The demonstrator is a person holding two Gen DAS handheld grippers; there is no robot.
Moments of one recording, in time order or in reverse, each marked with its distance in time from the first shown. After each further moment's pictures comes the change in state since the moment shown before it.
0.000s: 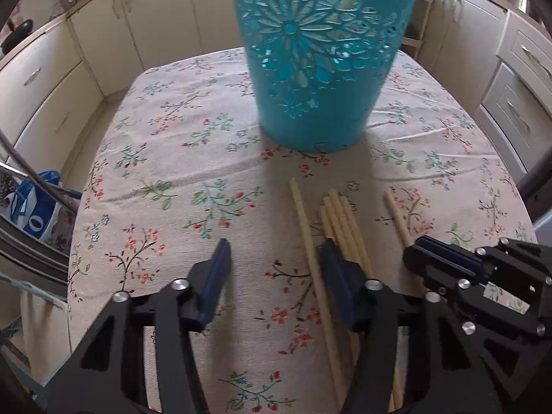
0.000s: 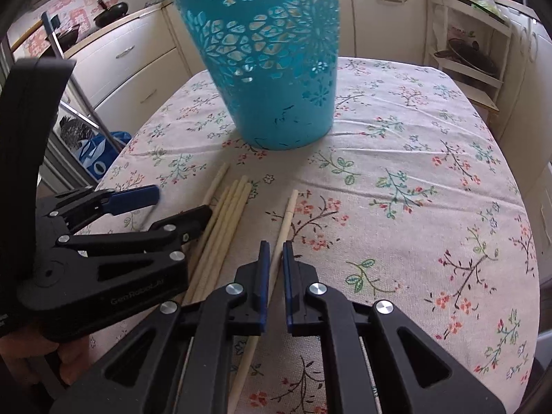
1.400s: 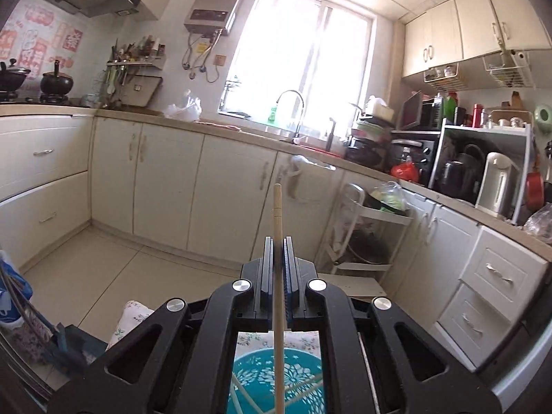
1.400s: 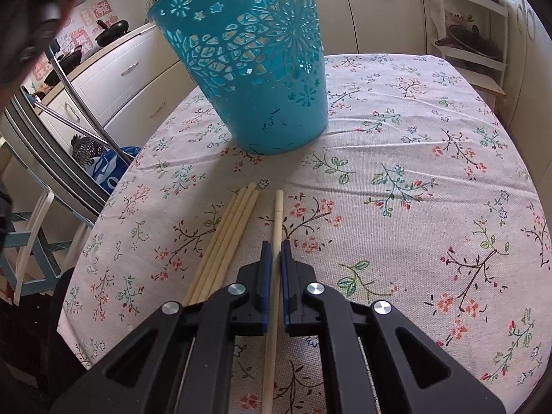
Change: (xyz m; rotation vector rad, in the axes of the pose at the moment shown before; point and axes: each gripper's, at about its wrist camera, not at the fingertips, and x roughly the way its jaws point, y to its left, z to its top) left arm -0.150 0.024 0.193 -0.250 -0.806 -0.126; right arm 0.000 -0.023 -0.004 0.089 -0.027 0.090
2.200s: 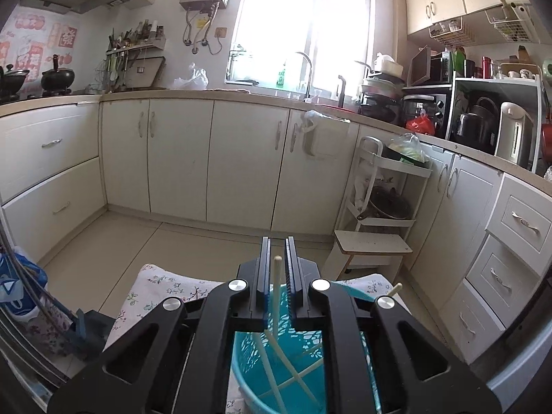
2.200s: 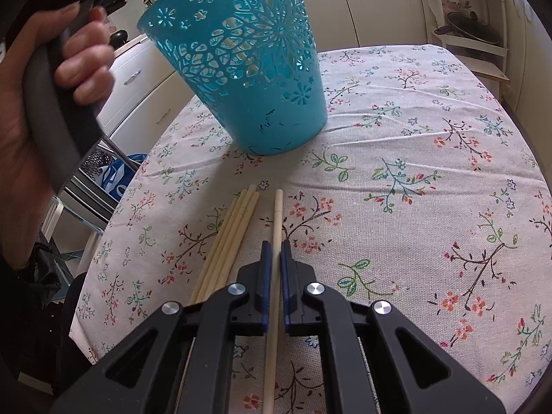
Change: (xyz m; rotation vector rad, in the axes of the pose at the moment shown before) left arm 0.010 0.020 -0.067 0.083 0.129 0.064; right arm 0.001 -0.005 -0.001 0.042 0.006 0.048
